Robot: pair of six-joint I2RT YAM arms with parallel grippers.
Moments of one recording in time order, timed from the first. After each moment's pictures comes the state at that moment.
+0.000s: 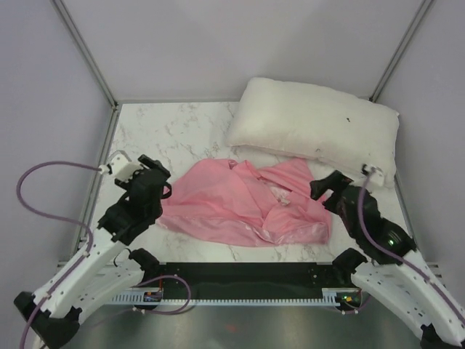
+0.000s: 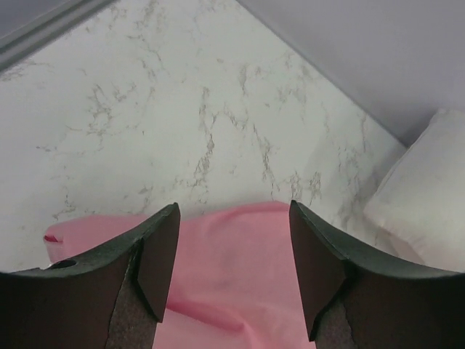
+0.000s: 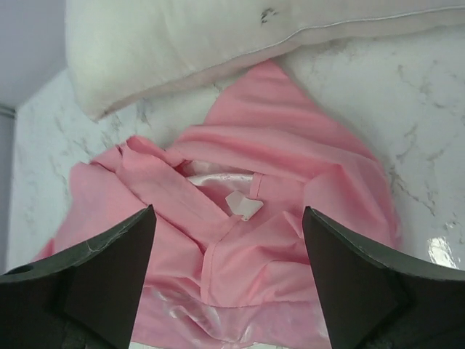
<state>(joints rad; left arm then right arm) -0.61 0.67 0.75 -0.52 -0.97 -0.89 0.61 0.40 0.70 -0.75 0.53 0.90</state>
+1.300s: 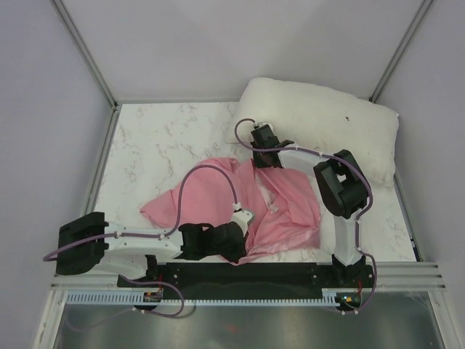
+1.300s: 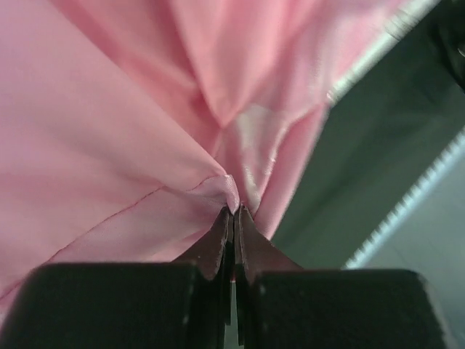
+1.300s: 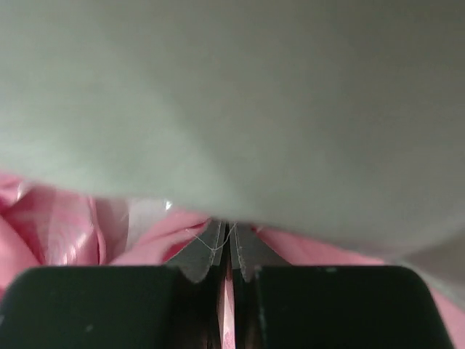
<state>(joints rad) -1.32 1.31 0.60 -0.13 -0.15 -0.70 0.55 2.02 1.34 -0.24 0.16 0.40</state>
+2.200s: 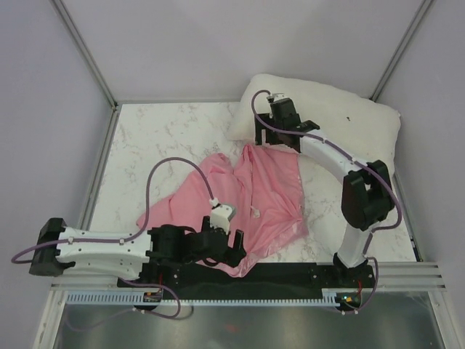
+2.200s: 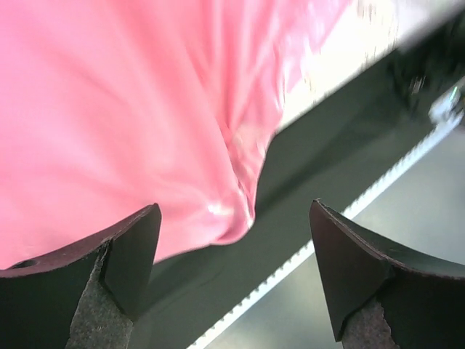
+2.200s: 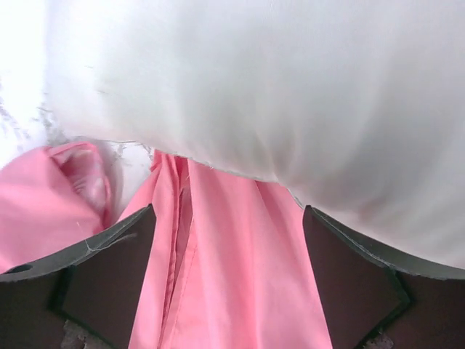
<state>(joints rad) -1.56 1.02 0.67 -0.50 -0.41 -0.92 0.45 1.90 1.50 -0.38 0.09 0.31</state>
